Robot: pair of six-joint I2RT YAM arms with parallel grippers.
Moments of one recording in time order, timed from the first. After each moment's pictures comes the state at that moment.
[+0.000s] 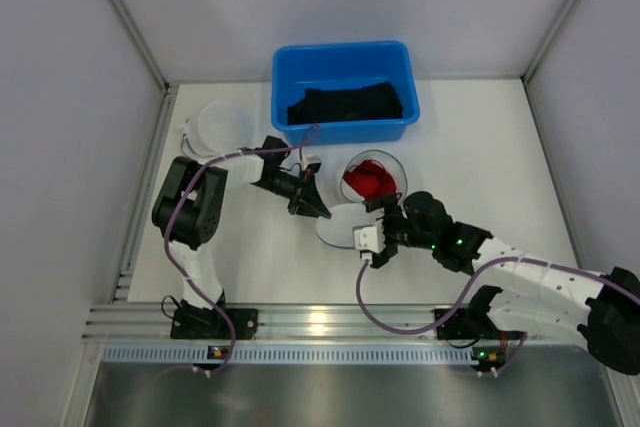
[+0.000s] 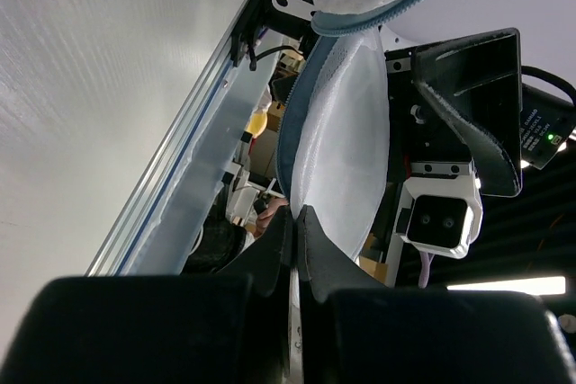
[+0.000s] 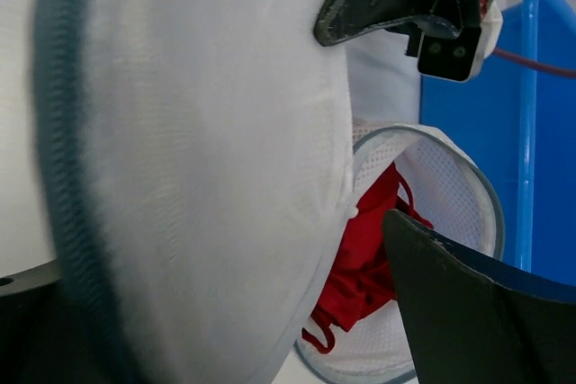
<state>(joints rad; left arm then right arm) -0.35 1.92 1.11 -0.57 1.34 -0.49 0.86 0.96 0.52 -0.09 -0.28 -1.02</state>
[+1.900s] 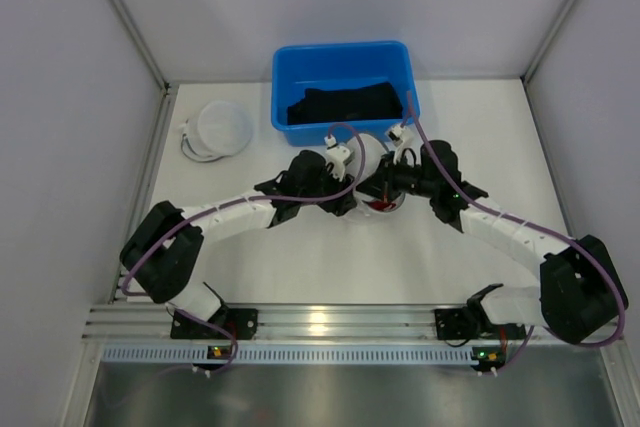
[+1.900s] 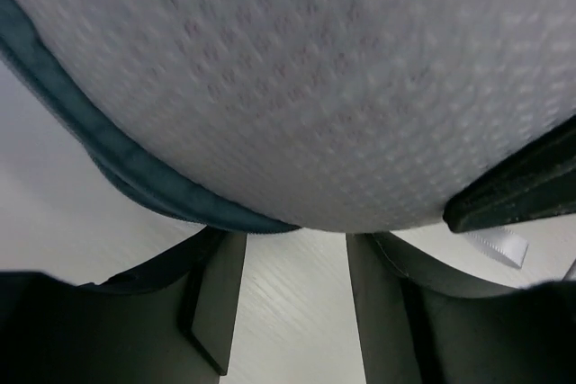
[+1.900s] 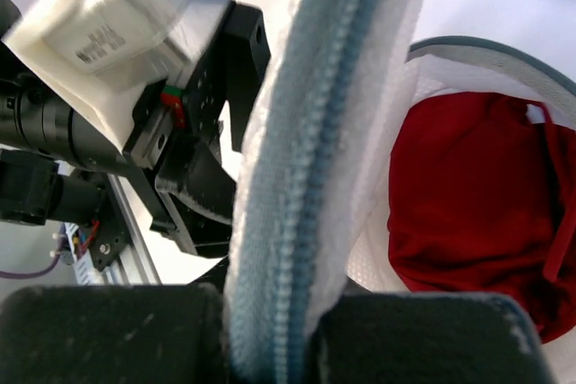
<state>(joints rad) -0.75 1.55 0.88 0.07 0.21 -0.20 0.51 1.27 0.71 0.19 -0.56 0.37</state>
